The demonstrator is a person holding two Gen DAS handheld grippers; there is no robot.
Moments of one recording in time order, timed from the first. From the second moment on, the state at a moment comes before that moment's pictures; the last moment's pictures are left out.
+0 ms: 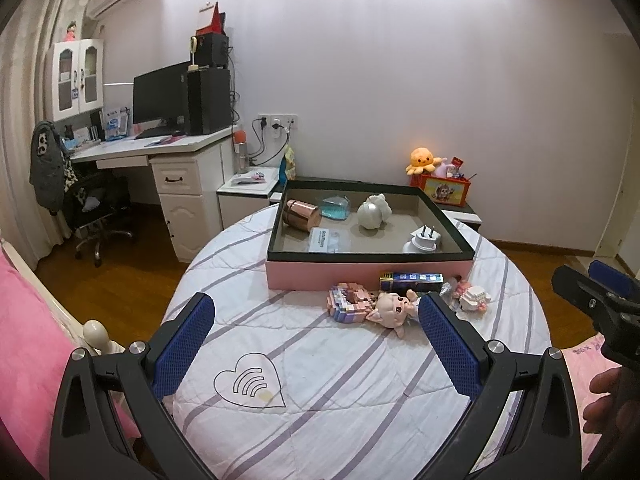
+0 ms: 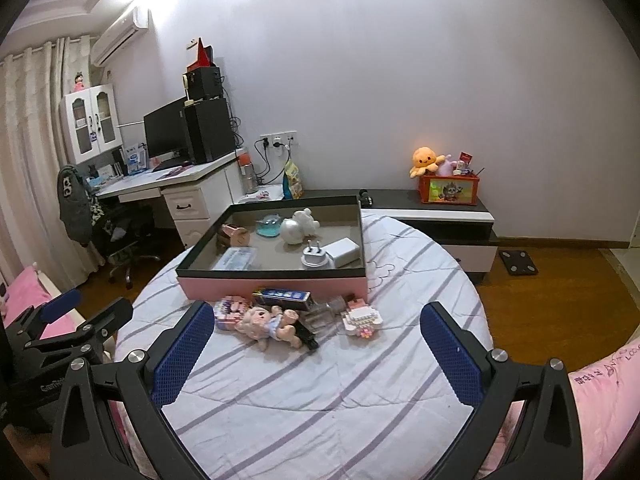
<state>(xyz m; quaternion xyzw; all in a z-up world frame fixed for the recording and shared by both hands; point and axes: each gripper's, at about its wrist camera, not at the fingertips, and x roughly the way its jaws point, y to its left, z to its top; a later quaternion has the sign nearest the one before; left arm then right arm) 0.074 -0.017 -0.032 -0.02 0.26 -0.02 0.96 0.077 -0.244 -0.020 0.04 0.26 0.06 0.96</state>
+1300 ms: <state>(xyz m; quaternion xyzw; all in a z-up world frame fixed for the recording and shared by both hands) 0.228 -0.040 -0.145 -0.02 0.42 -0.04 0.91 0.194 -0.272 -0.129 0.01 0.40 0.01 0.92</state>
